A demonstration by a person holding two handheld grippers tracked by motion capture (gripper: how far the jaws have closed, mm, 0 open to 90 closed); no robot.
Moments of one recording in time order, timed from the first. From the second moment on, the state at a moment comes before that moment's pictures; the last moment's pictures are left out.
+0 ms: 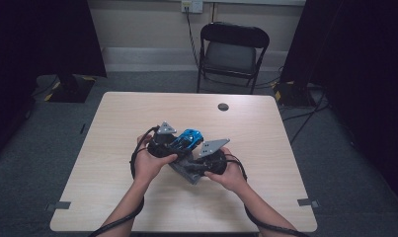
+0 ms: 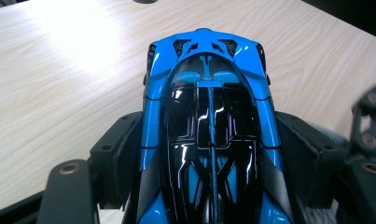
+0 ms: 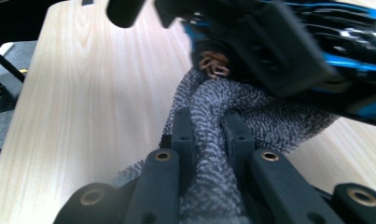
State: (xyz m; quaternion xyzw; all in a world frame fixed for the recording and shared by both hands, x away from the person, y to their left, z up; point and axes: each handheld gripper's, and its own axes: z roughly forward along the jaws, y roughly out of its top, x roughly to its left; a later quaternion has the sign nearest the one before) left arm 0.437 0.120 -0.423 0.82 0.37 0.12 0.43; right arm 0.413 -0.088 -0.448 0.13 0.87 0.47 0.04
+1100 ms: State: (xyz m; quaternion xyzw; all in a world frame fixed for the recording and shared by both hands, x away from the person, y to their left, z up) left arm 0.417 0.113 -0.423 0.83 0.35 0.13 0.42; right arm 0.425 -0.130 -0.445 0.18 0.87 0.45 0.09
